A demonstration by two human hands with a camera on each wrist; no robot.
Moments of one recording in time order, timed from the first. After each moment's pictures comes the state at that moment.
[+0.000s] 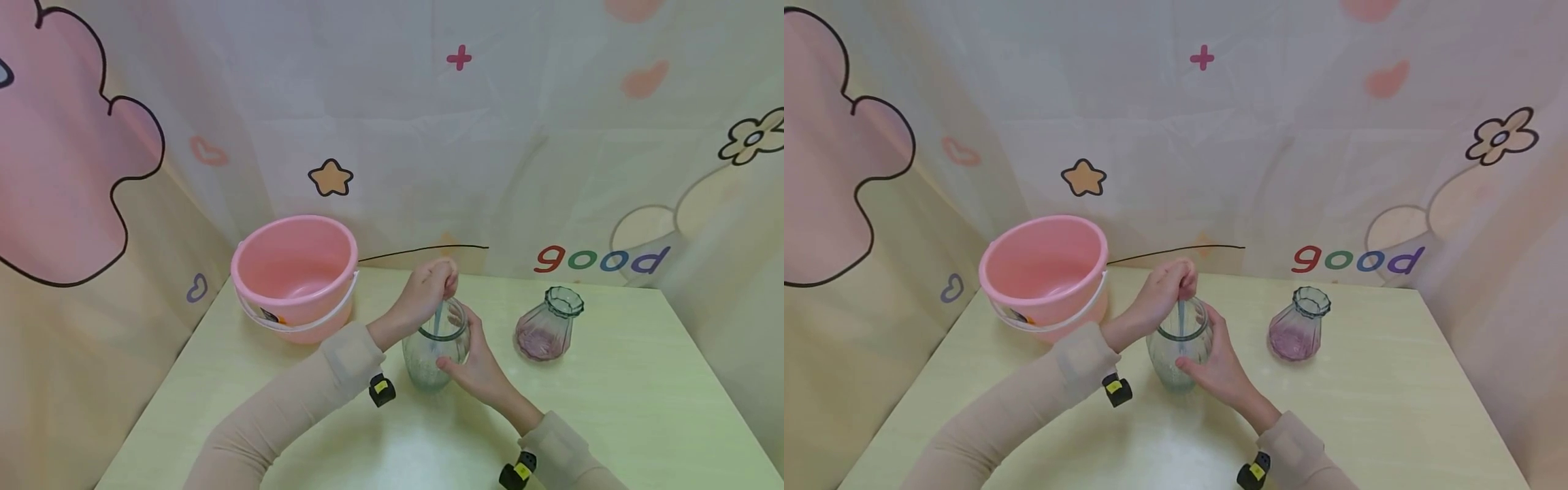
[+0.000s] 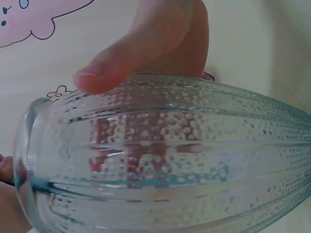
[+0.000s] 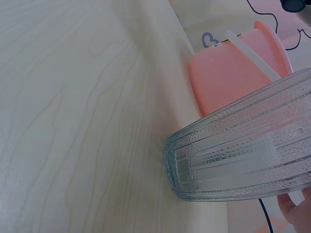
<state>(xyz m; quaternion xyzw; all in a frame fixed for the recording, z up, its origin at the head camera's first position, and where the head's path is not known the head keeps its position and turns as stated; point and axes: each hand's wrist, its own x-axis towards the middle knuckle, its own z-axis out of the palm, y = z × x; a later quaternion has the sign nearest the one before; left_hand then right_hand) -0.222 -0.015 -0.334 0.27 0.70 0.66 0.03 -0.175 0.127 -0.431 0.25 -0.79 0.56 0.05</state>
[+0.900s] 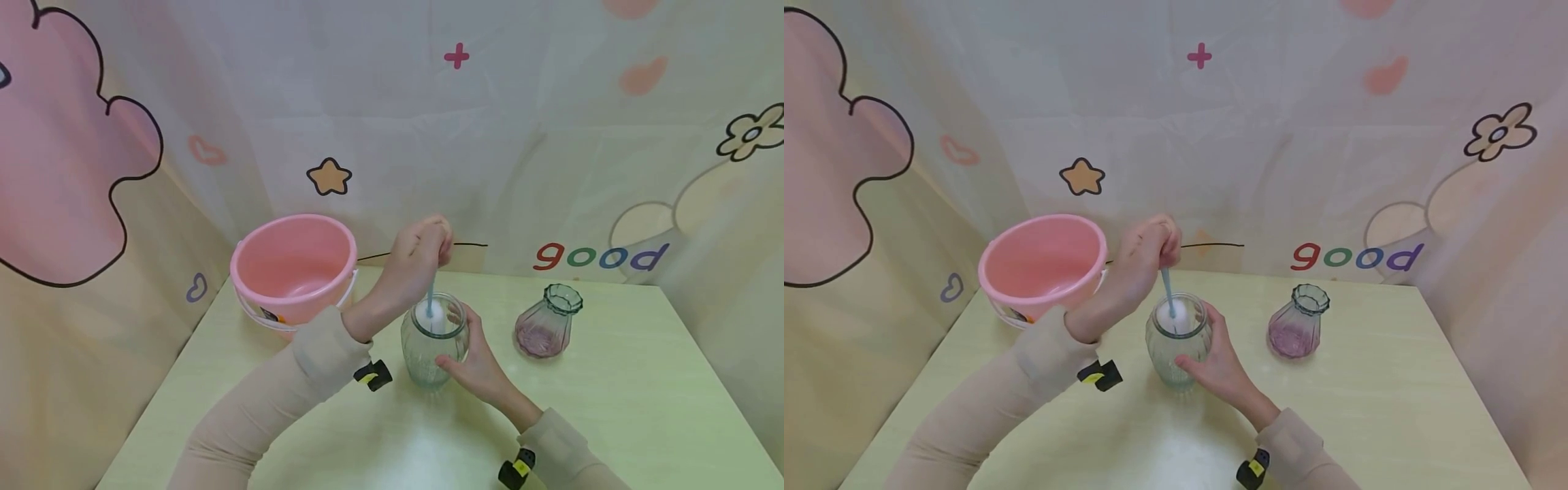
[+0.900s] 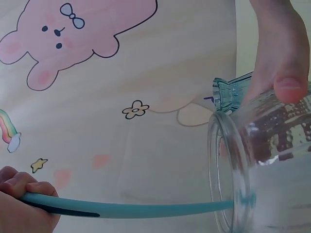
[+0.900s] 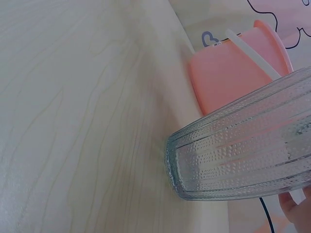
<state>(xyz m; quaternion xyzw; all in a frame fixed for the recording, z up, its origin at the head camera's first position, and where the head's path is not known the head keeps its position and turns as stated) -0.204 -0.025 -0.272 0.30 0.70 0.65 -0.09 -0.188 0.131 -0.455 0.25 -0.78 0.56 0.07</state>
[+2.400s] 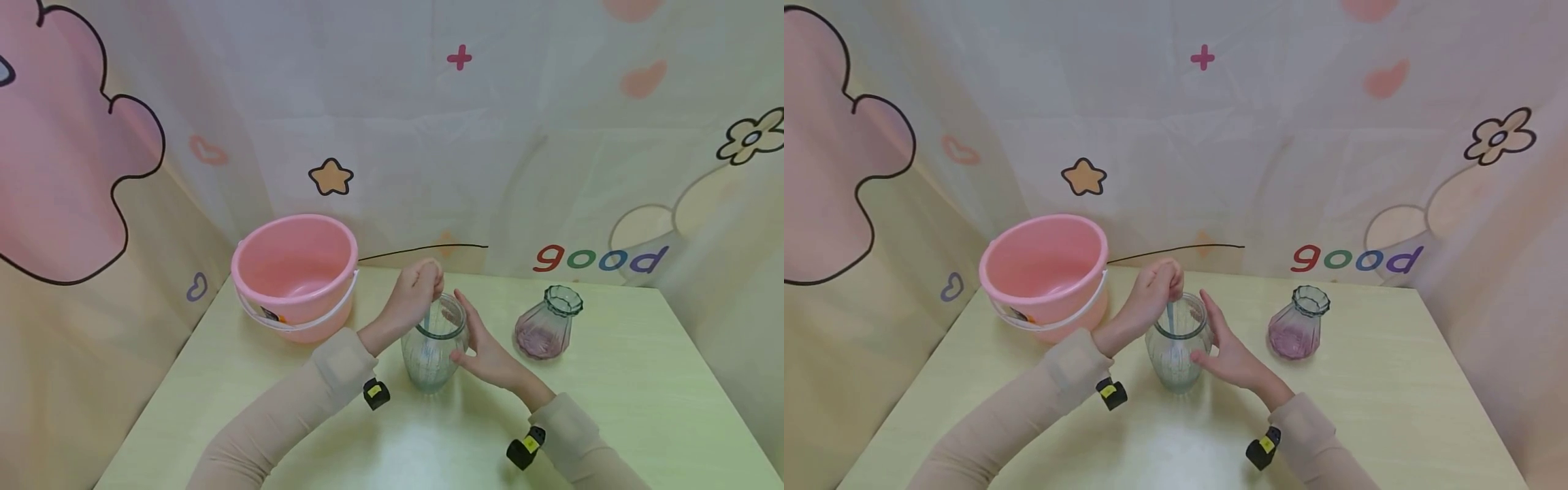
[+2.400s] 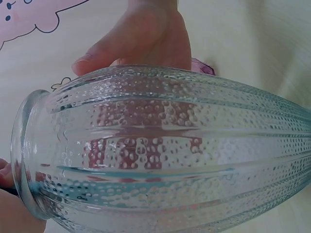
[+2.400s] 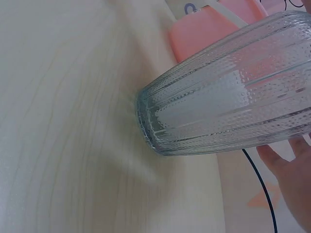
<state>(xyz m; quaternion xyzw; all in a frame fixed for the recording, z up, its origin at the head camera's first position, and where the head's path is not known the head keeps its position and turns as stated) -0.210 -0.029 -0.329 0.24 0.72 0.65 -0.03 -0.214 0.157 -0.456 0.33 -0.76 0.56 -0.07</state>
